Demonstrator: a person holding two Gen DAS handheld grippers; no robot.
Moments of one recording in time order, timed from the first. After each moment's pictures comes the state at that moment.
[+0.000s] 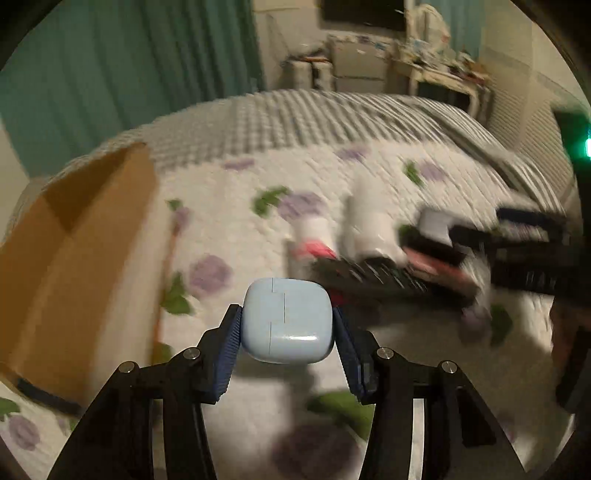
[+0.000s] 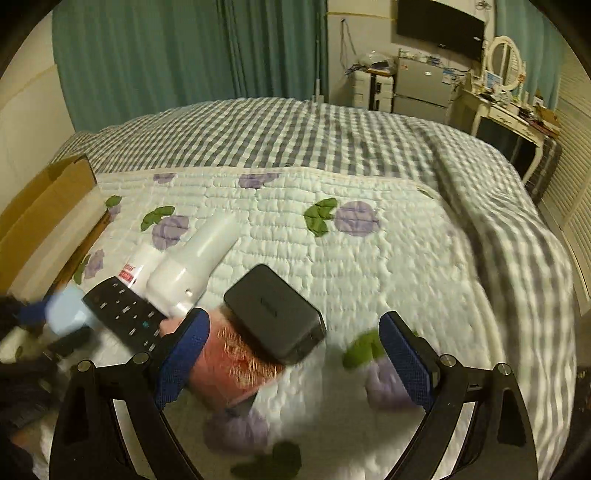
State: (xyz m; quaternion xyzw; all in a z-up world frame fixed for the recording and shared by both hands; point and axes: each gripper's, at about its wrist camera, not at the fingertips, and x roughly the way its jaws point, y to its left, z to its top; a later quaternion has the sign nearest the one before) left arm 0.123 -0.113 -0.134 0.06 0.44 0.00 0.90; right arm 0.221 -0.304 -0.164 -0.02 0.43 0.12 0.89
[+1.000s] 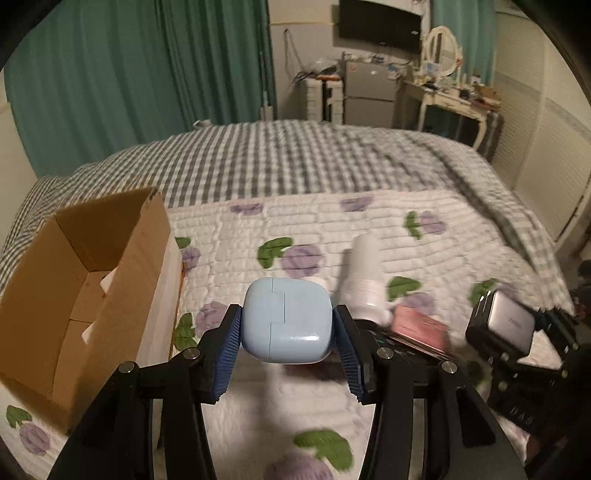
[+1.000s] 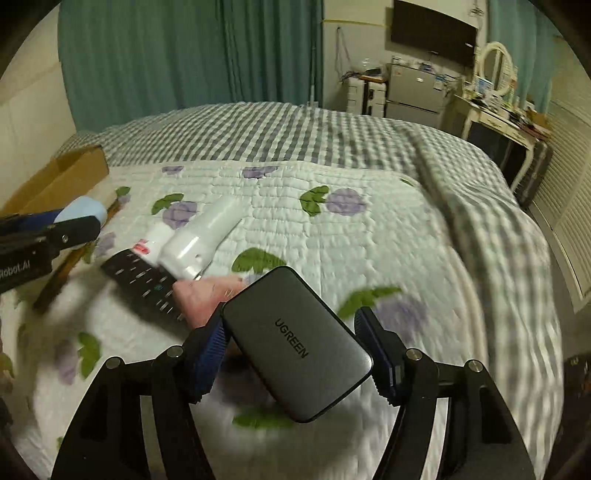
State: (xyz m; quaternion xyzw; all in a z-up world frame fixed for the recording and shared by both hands) left arm 0.134 -0.121 -0.093 0.04 0.42 0.00 0.91; right arm 0.162 -0.314 -0.152 -0.02 0.42 0.10 0.90
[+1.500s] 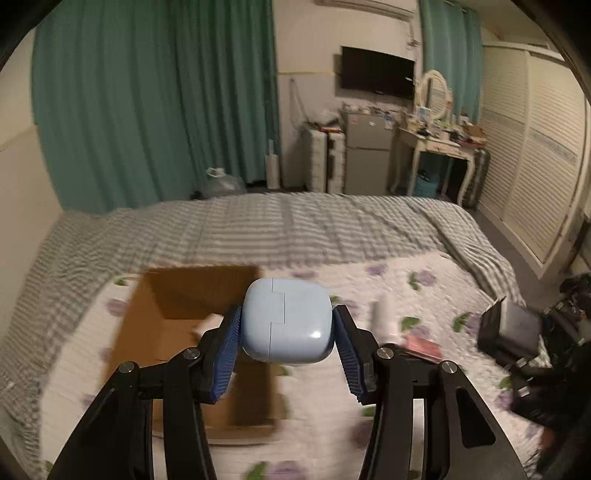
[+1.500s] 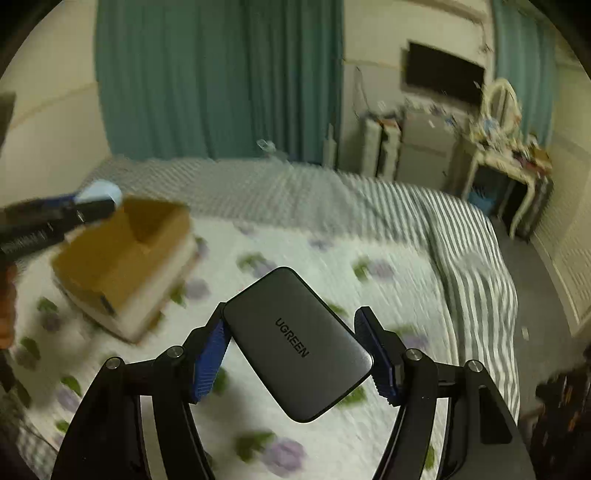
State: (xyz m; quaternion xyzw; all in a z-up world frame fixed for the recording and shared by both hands) left arm 0.083 -0.021 0.025 0.03 0.34 0.00 0.94; right arm 0.105 -0.235 -0.024 -0.04 0.35 0.13 0.93
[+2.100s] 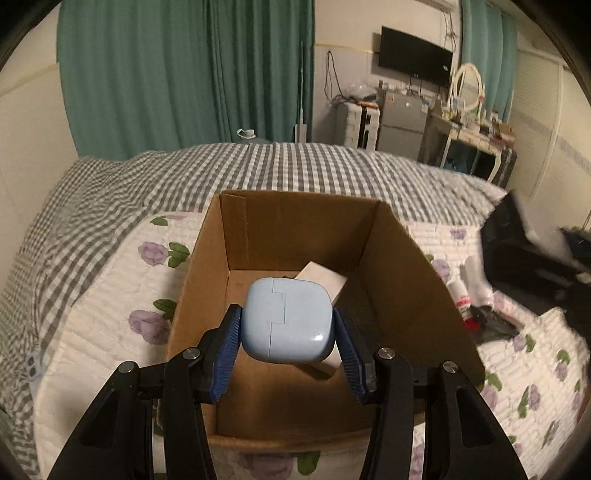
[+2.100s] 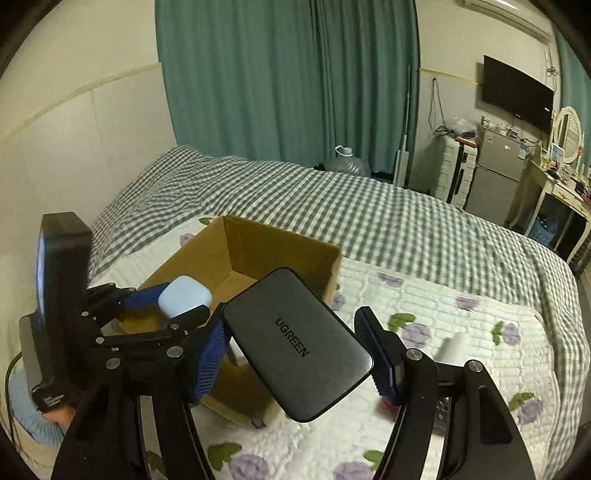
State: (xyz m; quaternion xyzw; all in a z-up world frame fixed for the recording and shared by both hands) left arm 0.102 0.110 -0.062 -0.01 0.39 0.01 0.92; right arm 0.161 -0.042 -0.024 -0.05 0.35 0.24 0.90
